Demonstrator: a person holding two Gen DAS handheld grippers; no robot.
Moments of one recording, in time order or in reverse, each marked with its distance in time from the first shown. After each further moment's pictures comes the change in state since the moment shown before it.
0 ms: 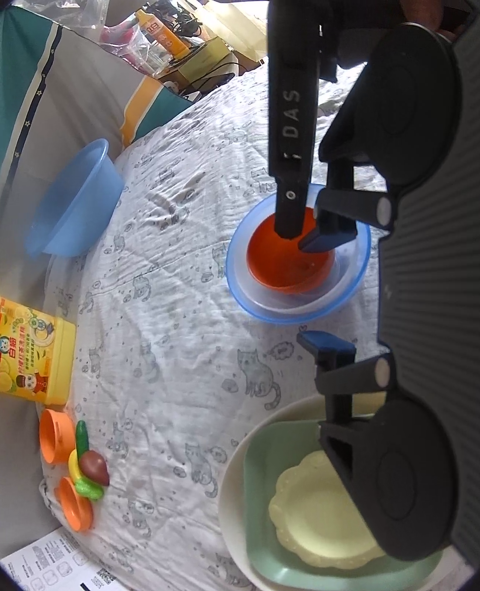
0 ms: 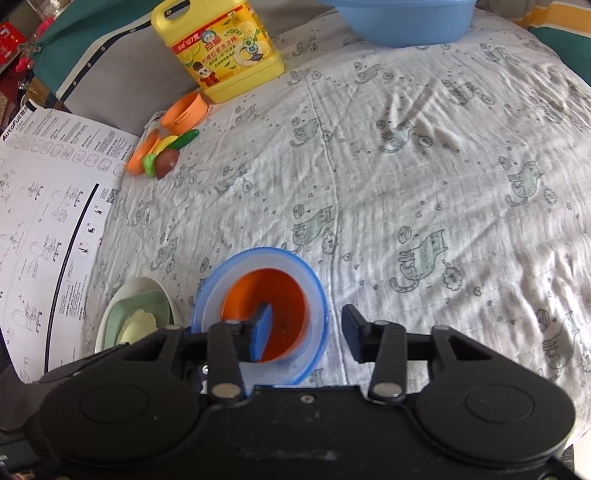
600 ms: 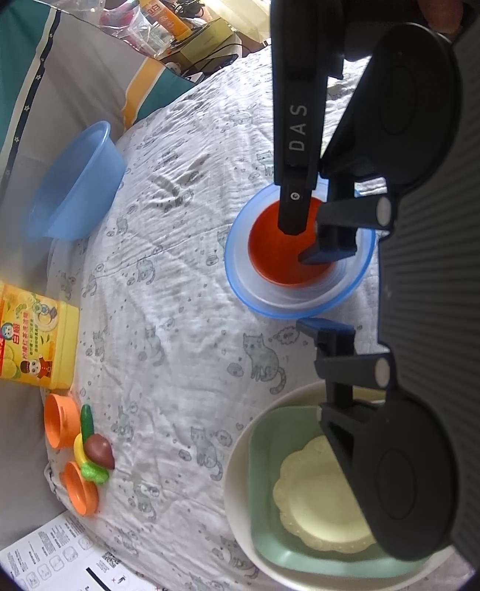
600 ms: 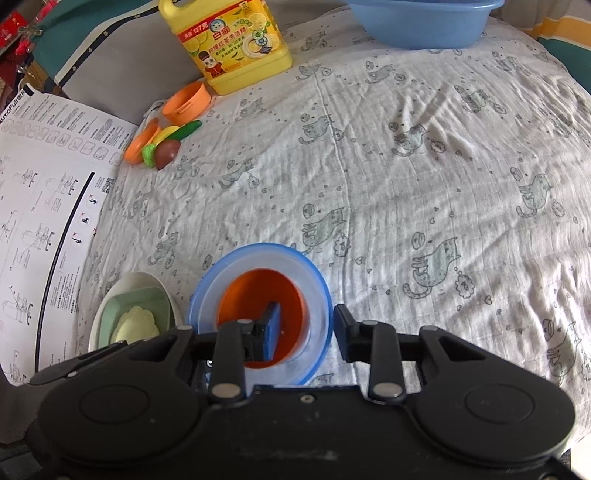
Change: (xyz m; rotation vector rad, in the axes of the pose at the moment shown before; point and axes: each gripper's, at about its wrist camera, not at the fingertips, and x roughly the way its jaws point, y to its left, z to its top) left arm -0.003 -0.003 0.004 -0.006 -0.006 0.082; right arm 0.008 0.016 0.008 -0.040 0.017 -0.032
